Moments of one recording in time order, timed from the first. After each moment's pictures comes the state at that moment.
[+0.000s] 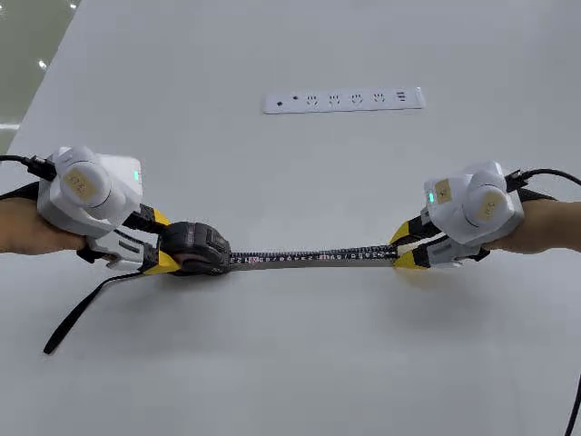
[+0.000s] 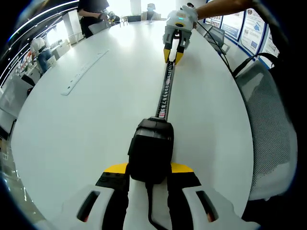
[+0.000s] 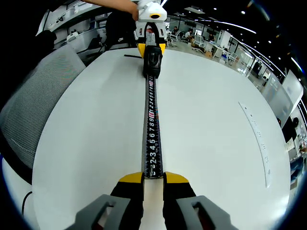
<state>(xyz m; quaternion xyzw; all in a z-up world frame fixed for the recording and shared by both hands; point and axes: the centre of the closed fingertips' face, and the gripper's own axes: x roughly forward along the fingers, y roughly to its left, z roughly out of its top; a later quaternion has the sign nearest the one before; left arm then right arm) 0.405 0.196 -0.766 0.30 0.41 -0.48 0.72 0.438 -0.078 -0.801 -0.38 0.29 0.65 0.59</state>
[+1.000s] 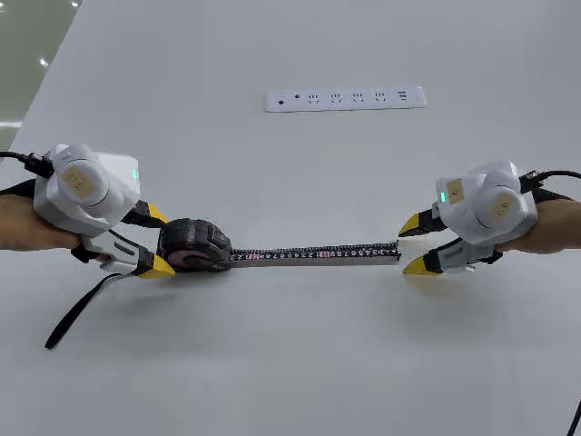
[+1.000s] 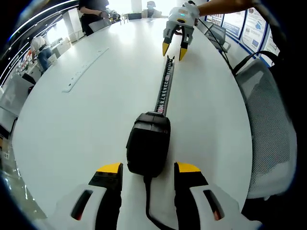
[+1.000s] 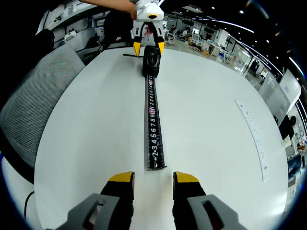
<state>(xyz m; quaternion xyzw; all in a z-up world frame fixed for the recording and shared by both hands) 0.397 0.205 -0.763 0.30 0.41 -0.47 0.72 0.437 -0.089 -0.794 -0.39 0.30 0.63 0.60</state>
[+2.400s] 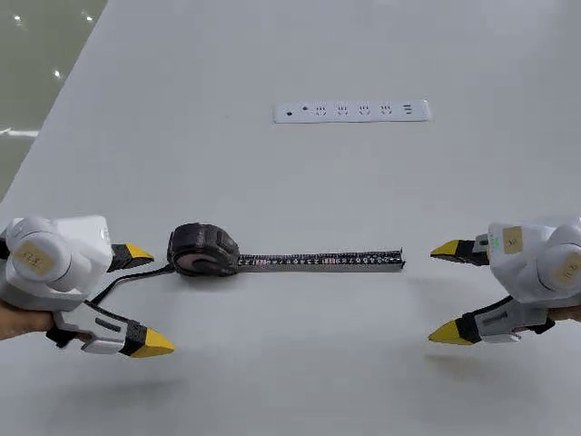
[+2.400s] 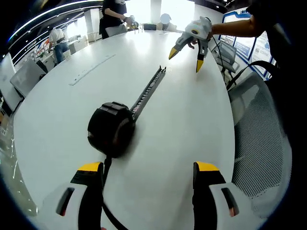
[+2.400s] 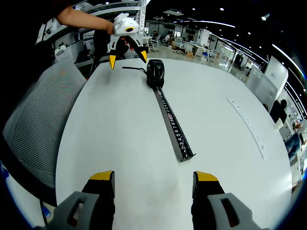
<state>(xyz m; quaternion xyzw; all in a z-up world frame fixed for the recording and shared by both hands) 0.322 0.196 -0.755 0.22 0.40 -0.44 0.78 0.379 -0.112 -0.775 -0.33 0.30 0.60 0.66</state>
